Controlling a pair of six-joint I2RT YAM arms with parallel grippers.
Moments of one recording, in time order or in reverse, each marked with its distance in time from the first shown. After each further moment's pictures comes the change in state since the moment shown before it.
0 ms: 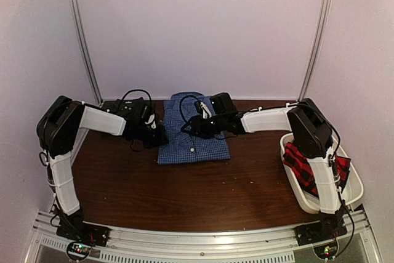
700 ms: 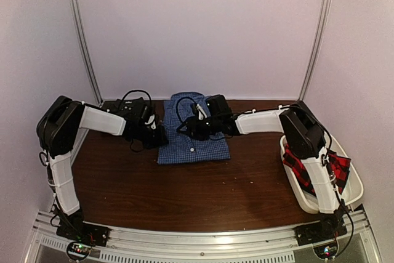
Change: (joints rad) left arm 0.000 0.000 0.000 -0.012 0.000 0.001; right arm 0.014 0.086 0.075 0.031 -0.045 0.086
